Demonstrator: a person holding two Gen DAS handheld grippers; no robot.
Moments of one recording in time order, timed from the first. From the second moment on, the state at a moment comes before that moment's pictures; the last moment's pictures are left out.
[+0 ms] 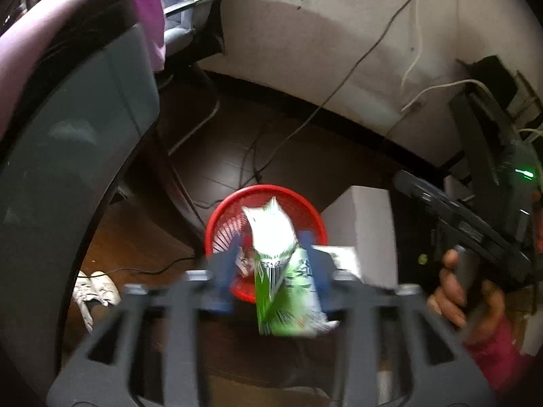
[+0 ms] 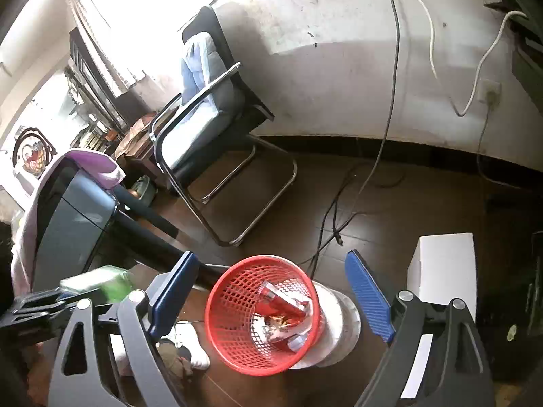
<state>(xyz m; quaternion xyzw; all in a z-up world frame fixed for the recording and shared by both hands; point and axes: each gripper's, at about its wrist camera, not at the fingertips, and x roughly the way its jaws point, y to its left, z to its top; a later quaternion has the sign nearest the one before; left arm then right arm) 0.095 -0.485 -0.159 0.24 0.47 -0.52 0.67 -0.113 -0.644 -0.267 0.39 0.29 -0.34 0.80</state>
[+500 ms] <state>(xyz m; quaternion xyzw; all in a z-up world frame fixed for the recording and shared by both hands) 0.088 -0.454 -0.127 0.24 0.42 -0.49 0.73 -0.097 -0.619 -0.240 0.36 0.30 -0.30 0.83</state>
